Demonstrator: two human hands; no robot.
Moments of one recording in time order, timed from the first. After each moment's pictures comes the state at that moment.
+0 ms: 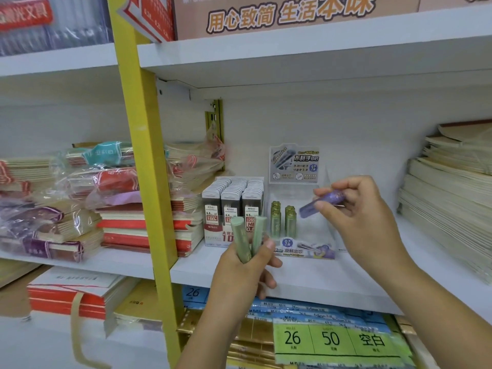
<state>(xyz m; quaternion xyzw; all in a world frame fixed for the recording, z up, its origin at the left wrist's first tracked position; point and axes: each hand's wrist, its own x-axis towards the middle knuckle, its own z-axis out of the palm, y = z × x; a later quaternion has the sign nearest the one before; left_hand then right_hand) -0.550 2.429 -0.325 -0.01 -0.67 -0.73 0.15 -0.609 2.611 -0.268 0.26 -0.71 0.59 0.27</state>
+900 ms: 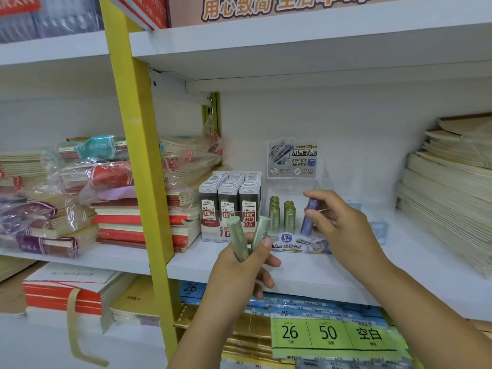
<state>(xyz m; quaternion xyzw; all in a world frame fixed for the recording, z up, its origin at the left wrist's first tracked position) -0.549 2.428 -0.328 -0.01 -0.68 -0.73 0.12 -0.639 2.608 -0.301 0.28 -0.79 0.49 0.26</state>
